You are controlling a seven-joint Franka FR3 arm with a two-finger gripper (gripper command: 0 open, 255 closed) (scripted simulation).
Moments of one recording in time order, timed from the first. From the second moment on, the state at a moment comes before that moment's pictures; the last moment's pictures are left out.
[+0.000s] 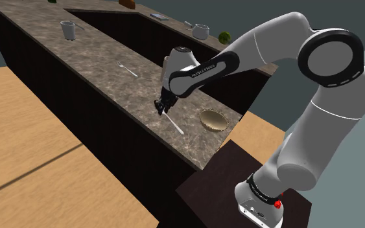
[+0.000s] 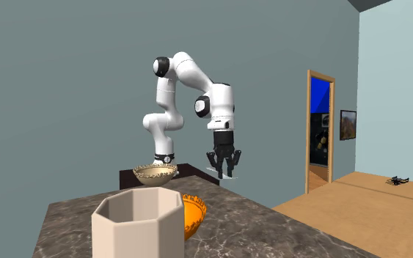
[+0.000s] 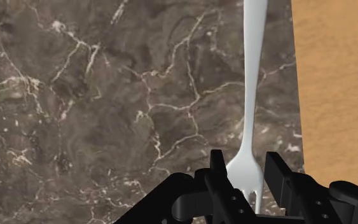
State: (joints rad) arm 0.08 0.19 0.07 -2.22 -0.03 2.48 0.26
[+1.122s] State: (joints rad) arm 0.07 0.07 0.07 -2.13 -0.02 2.27 0.23
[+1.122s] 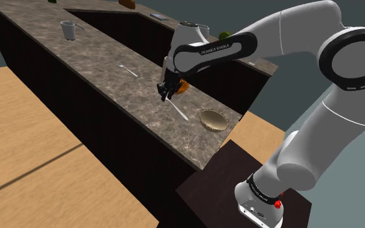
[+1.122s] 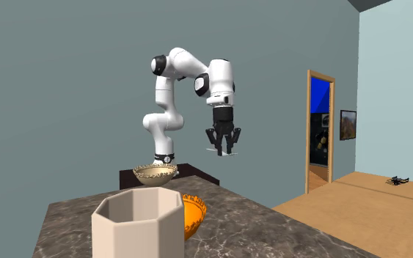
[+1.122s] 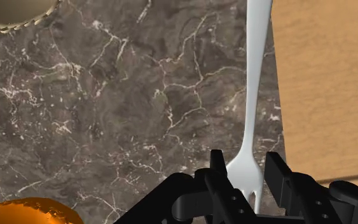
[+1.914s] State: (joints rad) arm -0.06 0.31 -0.02 -1.79 0.02 2.17 0.00
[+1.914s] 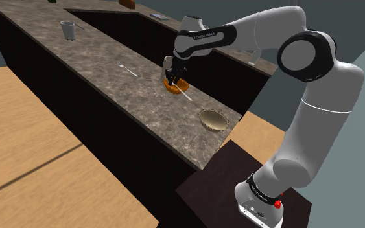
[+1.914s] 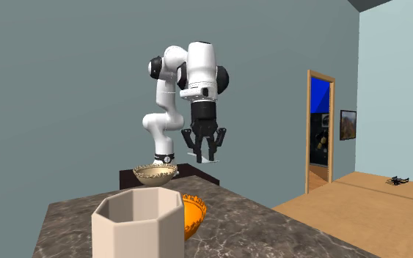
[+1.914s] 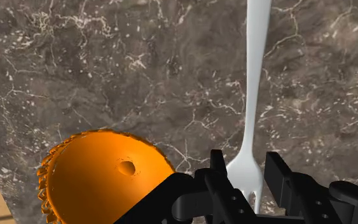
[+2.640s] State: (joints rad) arm -0.20 0.65 -0.05 -1.26 0.06 1.97 -0.17
